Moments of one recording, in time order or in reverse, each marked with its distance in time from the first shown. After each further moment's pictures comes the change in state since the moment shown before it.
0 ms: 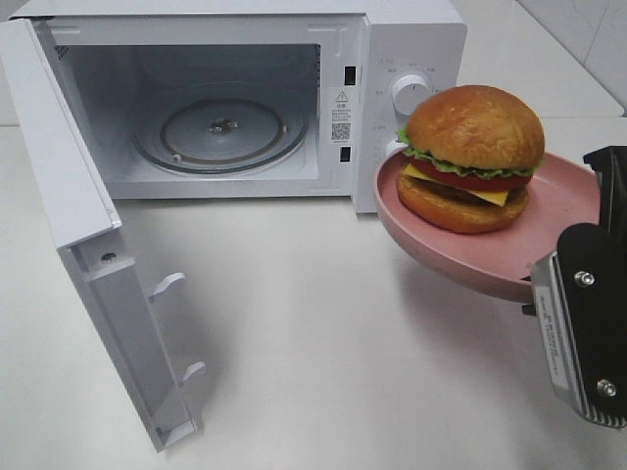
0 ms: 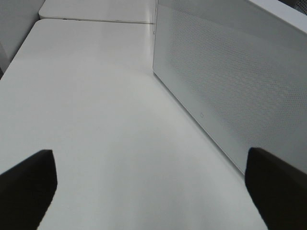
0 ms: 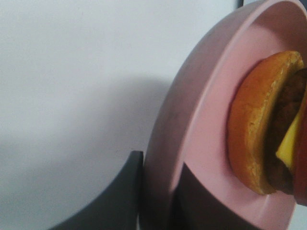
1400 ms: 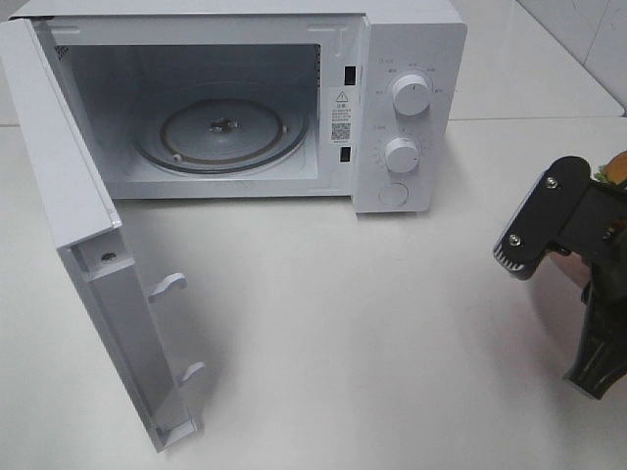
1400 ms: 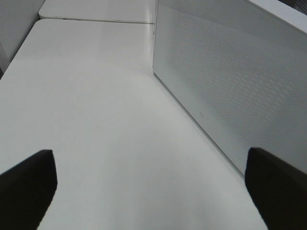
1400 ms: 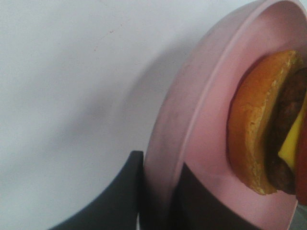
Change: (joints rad) left arm 0.000 0.000 0.000 0.000 0.000 0.000; right arm 0.001 0.329 -0.110 -0.361 0.352 1.128
